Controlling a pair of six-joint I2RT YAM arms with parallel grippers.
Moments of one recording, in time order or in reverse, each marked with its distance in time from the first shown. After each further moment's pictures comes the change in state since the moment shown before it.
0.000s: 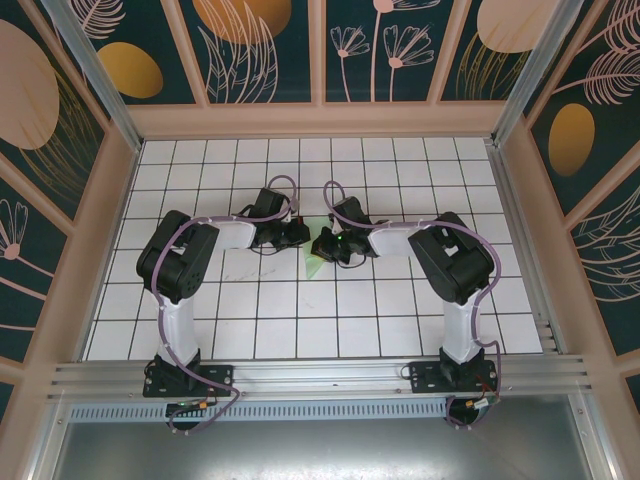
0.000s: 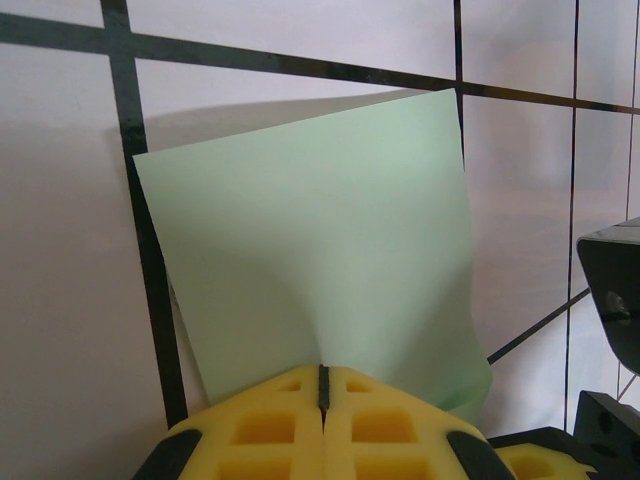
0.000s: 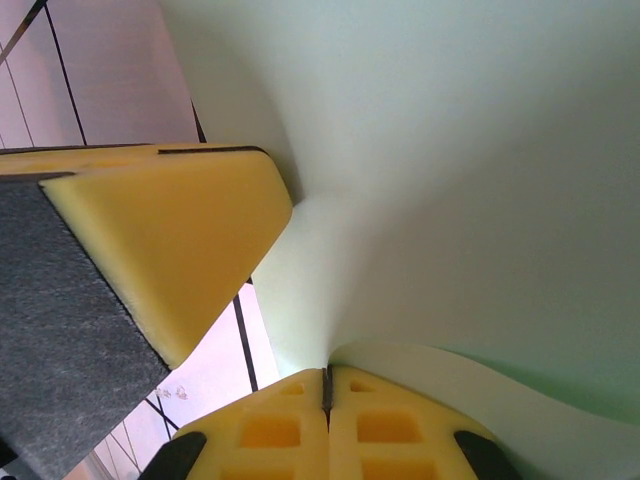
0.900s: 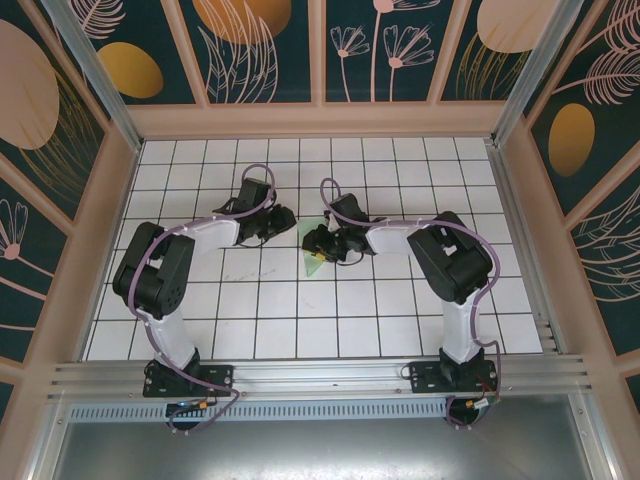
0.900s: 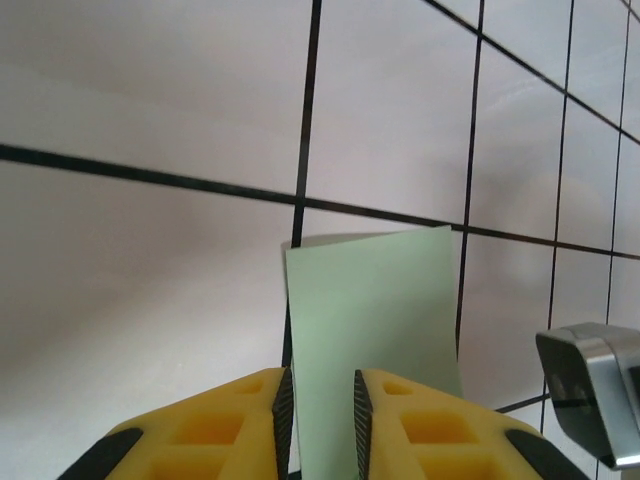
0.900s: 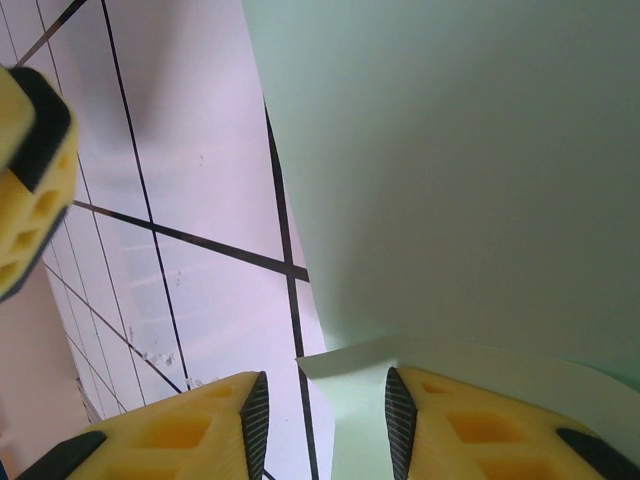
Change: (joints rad) left arm 0.059 -0.169 -0.036 -0.078 -0.177 -0.106; right arm 0.005 0.011 0.036 -0.006 -0.033 -0.018
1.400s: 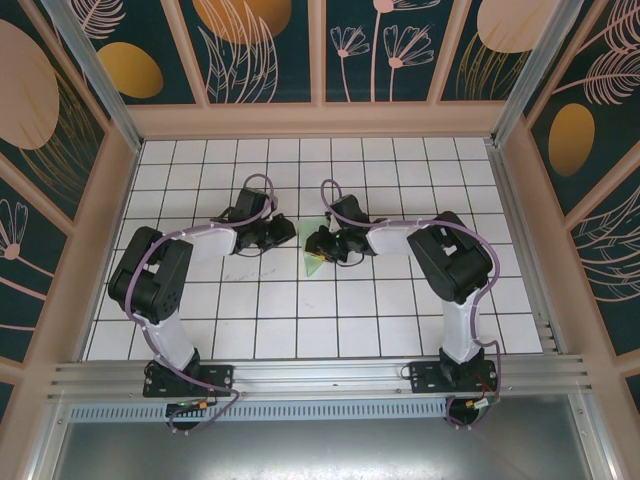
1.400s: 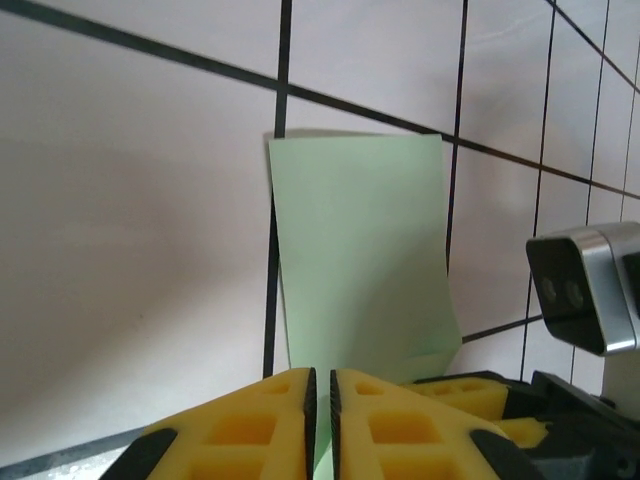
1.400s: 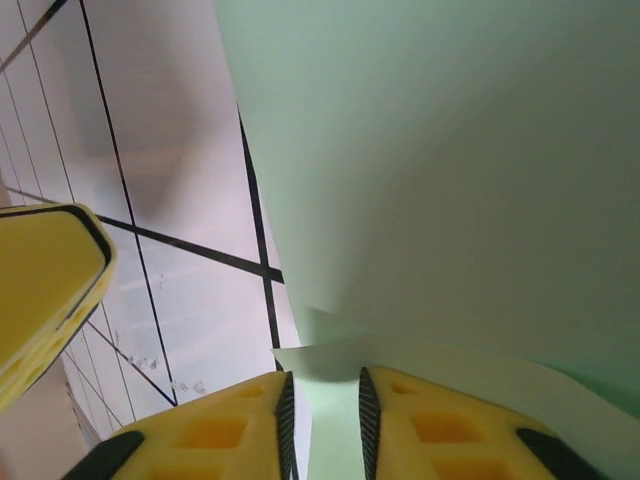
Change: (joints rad) left arm -0.005 -0.037 -0.101 0.054 0.119 -0.003; right arm 0.000 0.000 -0.014 0.005 0.011 -0.009
